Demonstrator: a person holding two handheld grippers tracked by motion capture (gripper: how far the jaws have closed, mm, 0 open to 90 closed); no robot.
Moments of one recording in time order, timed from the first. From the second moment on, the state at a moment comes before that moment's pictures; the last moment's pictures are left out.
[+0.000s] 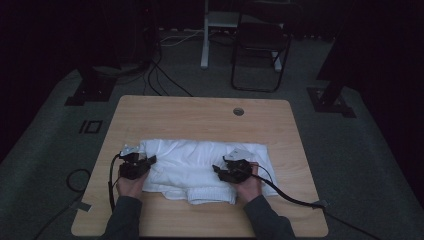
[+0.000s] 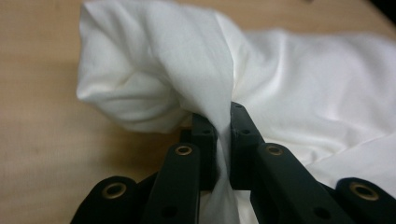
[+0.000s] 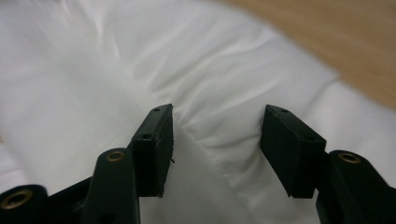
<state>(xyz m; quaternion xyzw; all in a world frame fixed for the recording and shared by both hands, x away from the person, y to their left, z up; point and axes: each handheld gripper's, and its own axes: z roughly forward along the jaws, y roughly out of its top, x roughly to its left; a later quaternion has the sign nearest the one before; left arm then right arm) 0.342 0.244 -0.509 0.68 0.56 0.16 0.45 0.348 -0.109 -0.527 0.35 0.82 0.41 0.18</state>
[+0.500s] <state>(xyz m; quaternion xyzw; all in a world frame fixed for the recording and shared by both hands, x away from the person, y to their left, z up) 0.341 0.222 -0.455 0.68 0.50 0.18 0.50 0.361 -0.089 -0.561 0.36 0.83 0.39 0.17</state>
